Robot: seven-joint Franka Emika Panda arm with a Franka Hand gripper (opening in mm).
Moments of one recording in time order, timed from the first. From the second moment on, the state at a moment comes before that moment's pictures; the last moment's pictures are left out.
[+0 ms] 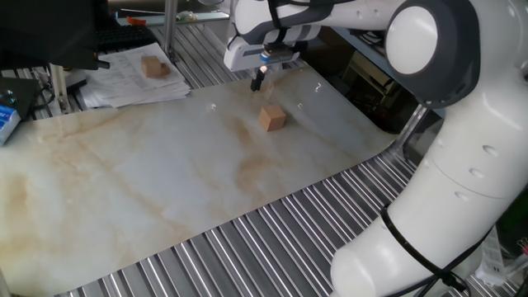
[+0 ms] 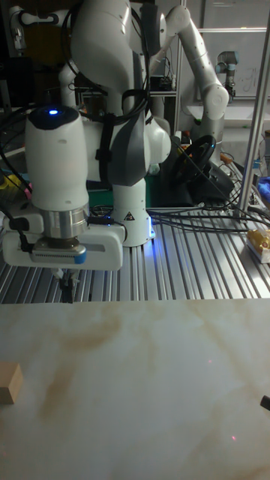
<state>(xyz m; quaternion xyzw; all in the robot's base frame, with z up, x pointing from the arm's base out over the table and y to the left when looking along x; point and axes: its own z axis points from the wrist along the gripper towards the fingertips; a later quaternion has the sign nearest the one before) 0.569 -0.114 0.266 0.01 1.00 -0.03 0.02</state>
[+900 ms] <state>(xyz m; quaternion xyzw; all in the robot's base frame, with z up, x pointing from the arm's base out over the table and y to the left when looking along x) 0.577 -0.127 0.272 0.00 1.00 -0.02 0.02</state>
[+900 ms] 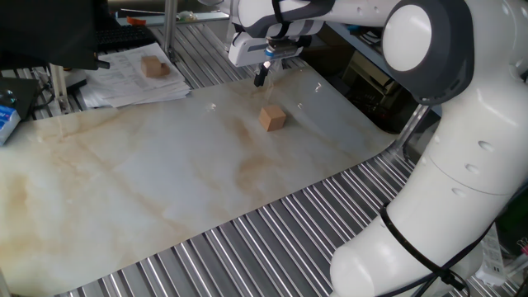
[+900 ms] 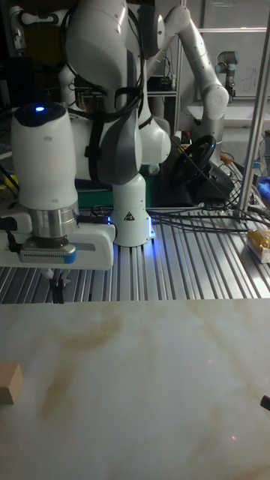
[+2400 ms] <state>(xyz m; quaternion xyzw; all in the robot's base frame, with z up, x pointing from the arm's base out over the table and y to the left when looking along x) 0.579 -0.127 0.263 0.05 1.00 -0.02 0.01</state>
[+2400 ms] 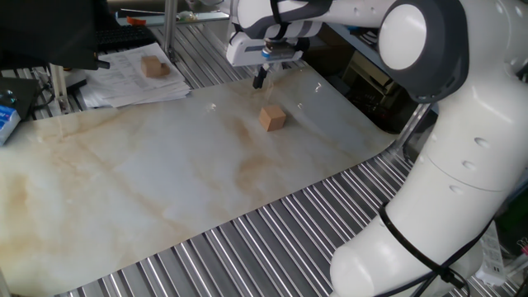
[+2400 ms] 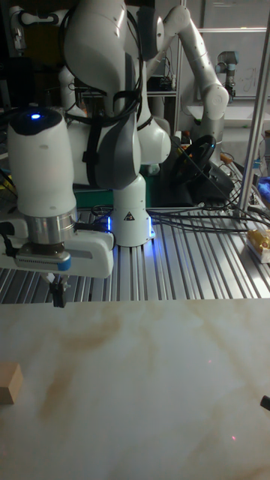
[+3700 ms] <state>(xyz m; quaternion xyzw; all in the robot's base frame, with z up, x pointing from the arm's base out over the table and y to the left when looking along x) 0.578 -0.127 0.262 0.03 1.00 0.02 0.01</state>
